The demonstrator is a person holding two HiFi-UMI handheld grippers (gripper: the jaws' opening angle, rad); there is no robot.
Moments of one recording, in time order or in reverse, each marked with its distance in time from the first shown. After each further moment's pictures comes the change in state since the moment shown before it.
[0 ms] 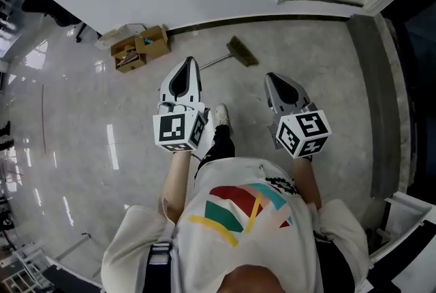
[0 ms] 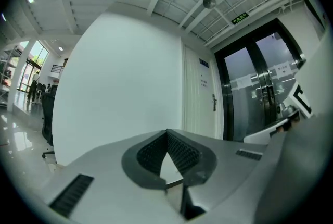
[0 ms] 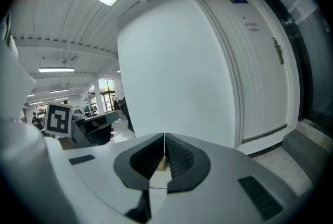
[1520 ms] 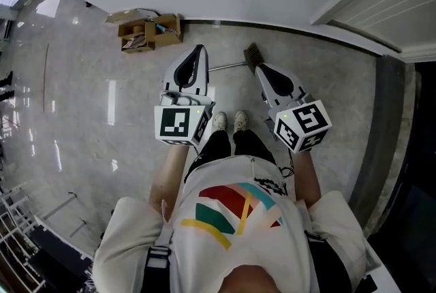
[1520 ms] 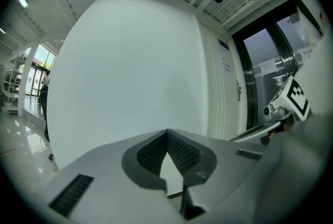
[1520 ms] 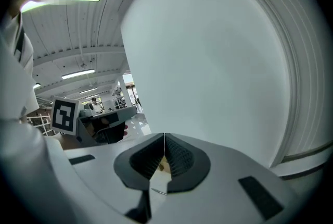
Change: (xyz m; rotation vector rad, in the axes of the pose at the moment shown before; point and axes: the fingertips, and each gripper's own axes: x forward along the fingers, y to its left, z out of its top) left arm 0.291 0.119 -0.013 0.007 0.087 0.141; right arm 0.314 -0.113 0.087 -0.031 0.135 0.353
